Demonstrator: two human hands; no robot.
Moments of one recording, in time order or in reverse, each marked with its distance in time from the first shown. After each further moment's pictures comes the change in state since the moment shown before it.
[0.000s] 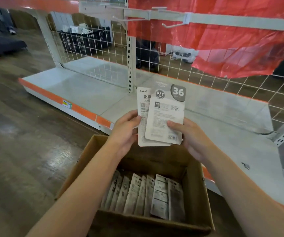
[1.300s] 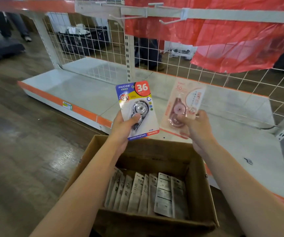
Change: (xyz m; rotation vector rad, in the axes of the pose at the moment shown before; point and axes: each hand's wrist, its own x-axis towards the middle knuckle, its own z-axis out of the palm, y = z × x) left_hand 0.016 -0.009 -0.011 -0.003 0.065 0.098; right_hand 0.021 0.008 -0.007 -0.098 0.468 -0.106
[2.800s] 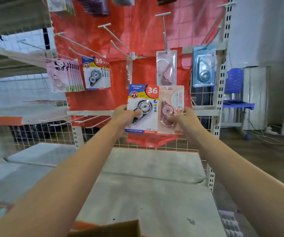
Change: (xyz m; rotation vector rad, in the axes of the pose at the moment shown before) left_hand 0.003 0.203 0.277 0.300 -0.292 0.312; right_hand 0.029 -0.232 -0.208 0.035 0.145 -0.366
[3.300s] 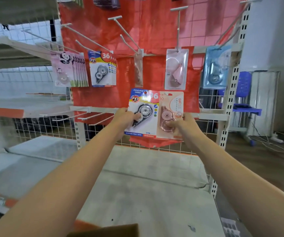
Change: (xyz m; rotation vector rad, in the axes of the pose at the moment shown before) left_hand 0.027 -0.020 -0.018 0.023 0.008 -0.056; right_hand 0.017 0.015 0.022 -0.043 -0.043 0.034
